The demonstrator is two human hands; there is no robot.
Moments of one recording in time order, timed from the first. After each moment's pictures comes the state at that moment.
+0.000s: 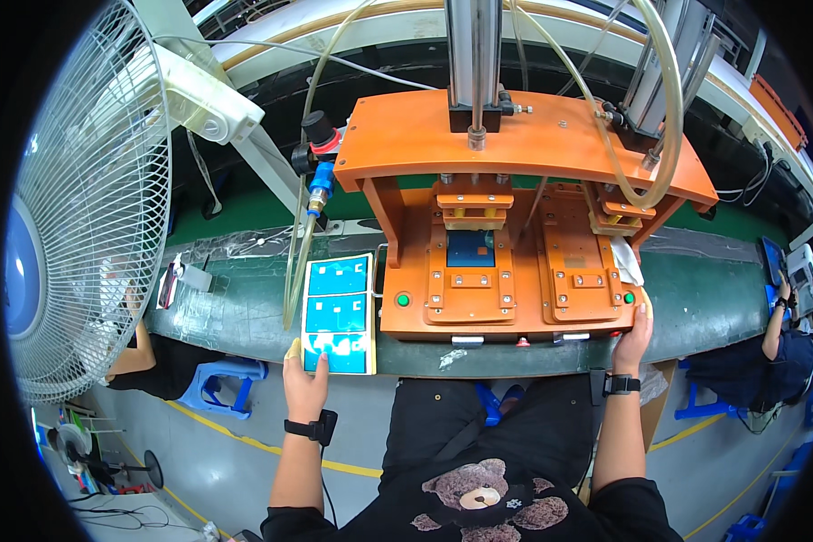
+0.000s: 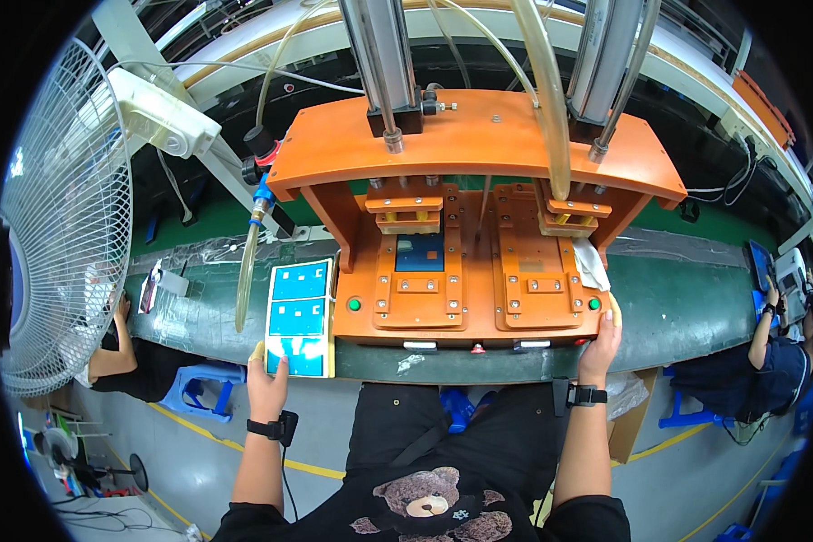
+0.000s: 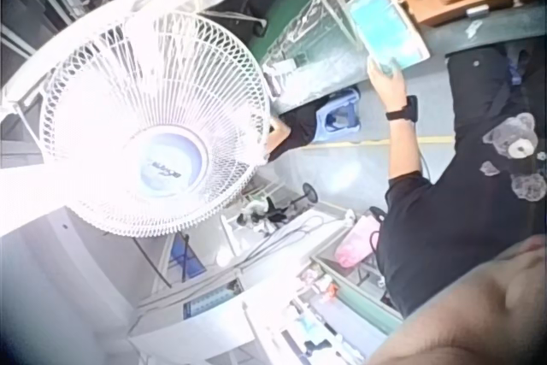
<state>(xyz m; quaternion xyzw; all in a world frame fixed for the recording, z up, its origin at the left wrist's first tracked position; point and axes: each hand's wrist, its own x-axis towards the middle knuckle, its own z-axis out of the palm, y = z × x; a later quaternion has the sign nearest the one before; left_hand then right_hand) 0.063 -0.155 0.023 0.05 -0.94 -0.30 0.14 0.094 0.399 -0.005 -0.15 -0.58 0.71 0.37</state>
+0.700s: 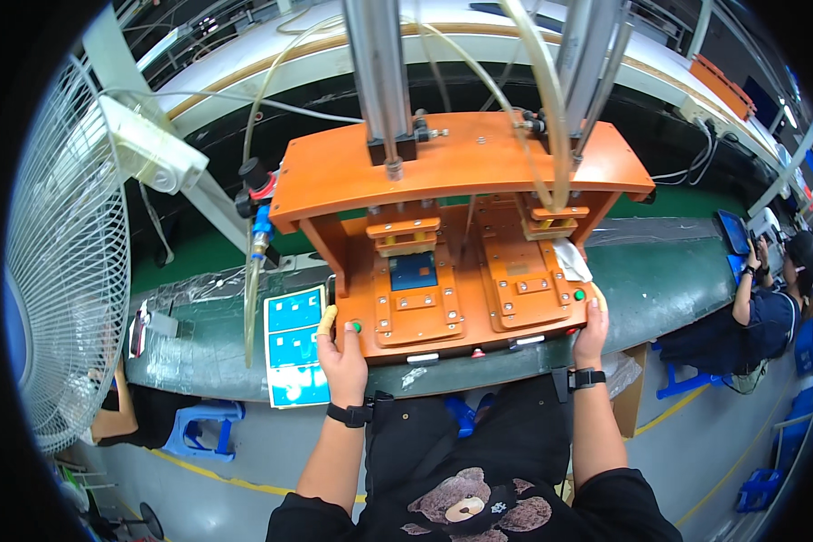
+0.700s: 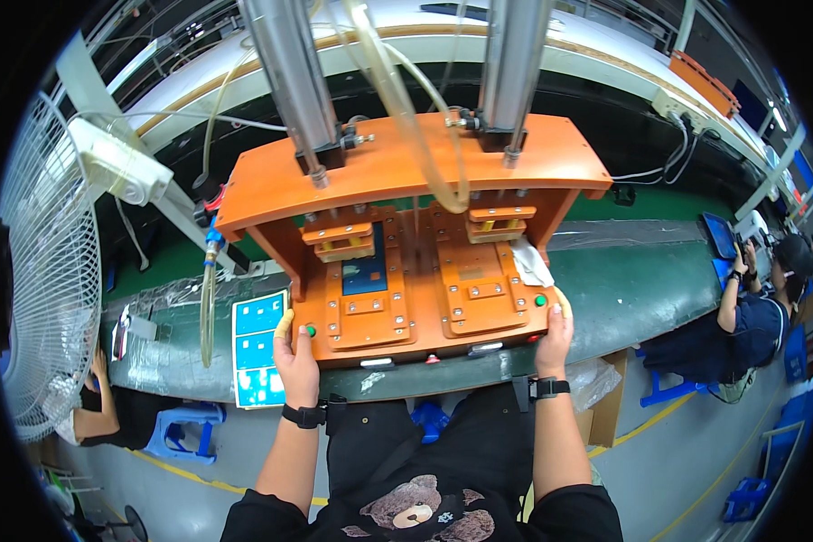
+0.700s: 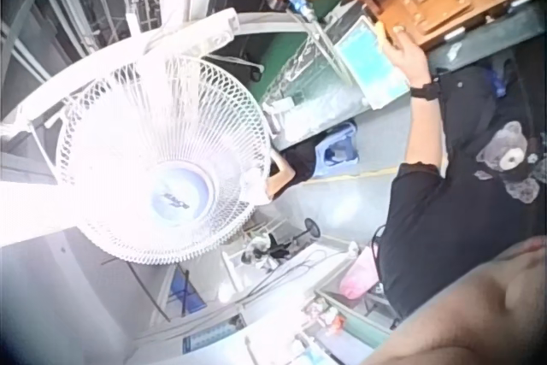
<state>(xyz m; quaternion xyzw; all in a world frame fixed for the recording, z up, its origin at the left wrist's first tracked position) 0.003 0.009 0.043 0.00 -0.69 -0.70 0.15 0.092 0.395 -0.004 -0.15 -0.57 0.71 0.37</state>
